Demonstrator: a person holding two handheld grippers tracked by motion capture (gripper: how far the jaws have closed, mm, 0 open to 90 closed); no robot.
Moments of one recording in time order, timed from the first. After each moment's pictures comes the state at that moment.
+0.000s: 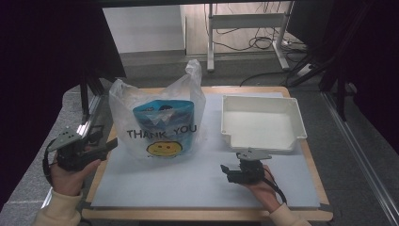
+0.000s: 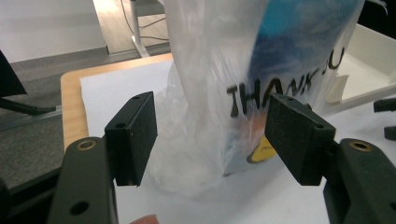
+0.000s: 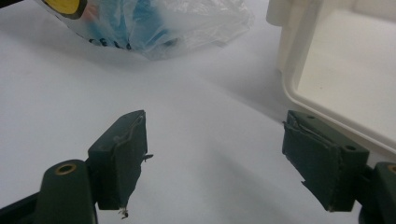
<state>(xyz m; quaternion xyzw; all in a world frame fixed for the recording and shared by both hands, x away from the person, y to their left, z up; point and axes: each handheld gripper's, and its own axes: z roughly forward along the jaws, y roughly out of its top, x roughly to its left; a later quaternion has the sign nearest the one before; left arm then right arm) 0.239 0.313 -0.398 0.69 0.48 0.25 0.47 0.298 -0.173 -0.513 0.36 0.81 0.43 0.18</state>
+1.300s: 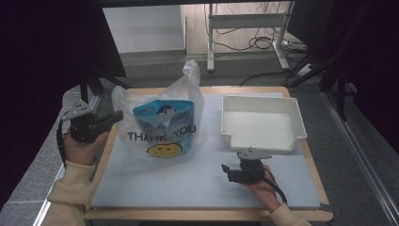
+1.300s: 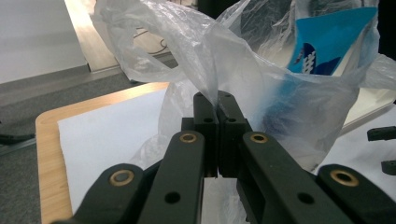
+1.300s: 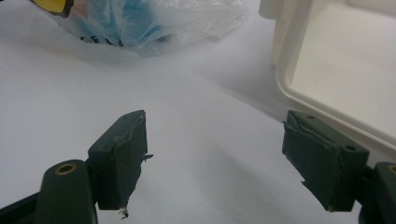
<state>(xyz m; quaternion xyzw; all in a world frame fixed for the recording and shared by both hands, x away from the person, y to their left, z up) 0.296 0.299 -0.376 0.70 0.44 0.24 0.50 0.301 -0.175 -0.515 0.37 0.81 0.42 0.18</state>
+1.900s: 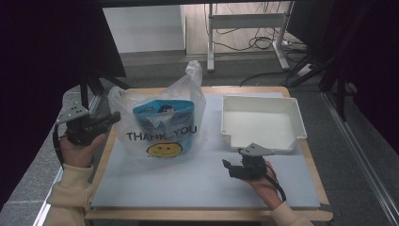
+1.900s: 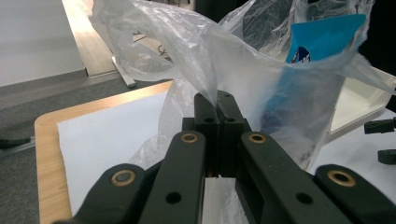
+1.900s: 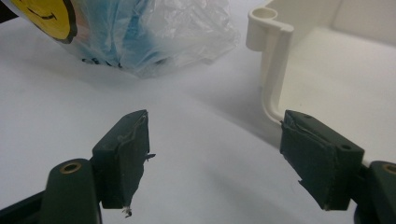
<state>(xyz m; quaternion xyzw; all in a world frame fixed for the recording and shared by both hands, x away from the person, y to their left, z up) 0.290 0.307 -0.376 0.70 0.44 0.24 0.51 0.305 -0.177 -0.500 0.37 0.80 0.44 0.19</state>
